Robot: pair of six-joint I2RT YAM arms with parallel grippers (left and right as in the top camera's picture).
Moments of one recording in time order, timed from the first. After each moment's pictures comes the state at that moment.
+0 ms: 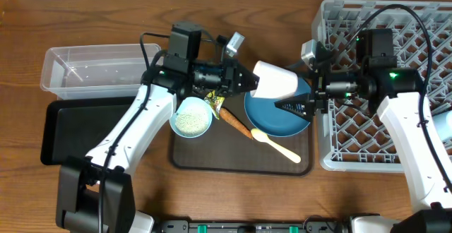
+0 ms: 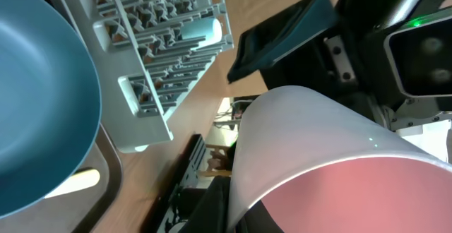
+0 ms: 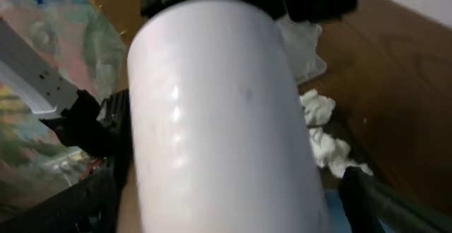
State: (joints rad) left arm -0.34 1.63 1.19 -0.24 1.26 -0.71; right arm 0.09 1.48 1.26 -0.83 -1.19 -0.70
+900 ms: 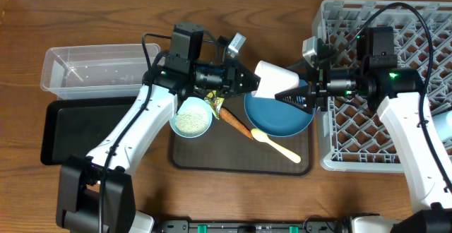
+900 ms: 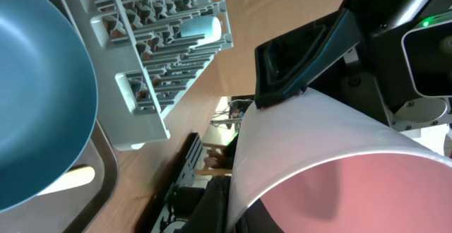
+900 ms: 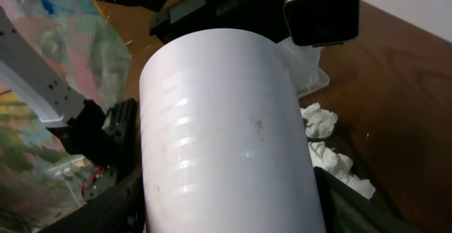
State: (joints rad) left arm -0.34 1.63 1.19 -0.22 1.25 -0.74; right arm 0.09 1.48 1.26 -0.80 -1.23 -0.66
